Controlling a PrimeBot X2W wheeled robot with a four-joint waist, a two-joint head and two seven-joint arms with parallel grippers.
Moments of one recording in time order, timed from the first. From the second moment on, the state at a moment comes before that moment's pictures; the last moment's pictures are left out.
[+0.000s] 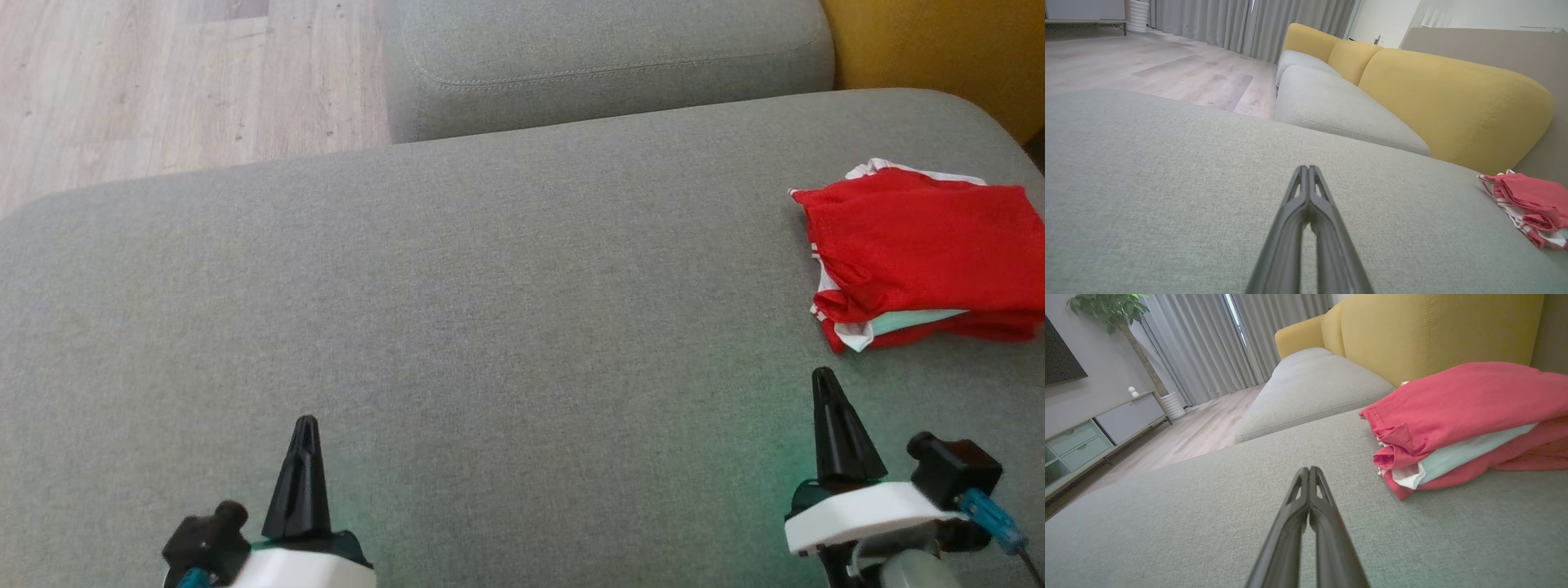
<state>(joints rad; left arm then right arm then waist) 0.05 0.05 -0.17 0.25 -0.40 -0.06 -0.24 0.01 -0.05 0.06 0.32 0.30 0.12 -0.24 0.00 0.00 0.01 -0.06</state>
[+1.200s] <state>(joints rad) 0.03 0.05 -0.11 0.26 -0.76 -0.08 -0.15 -0.01 -0.05 0.03 0.31 0.70 0.12 -0.15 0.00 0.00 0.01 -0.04</state>
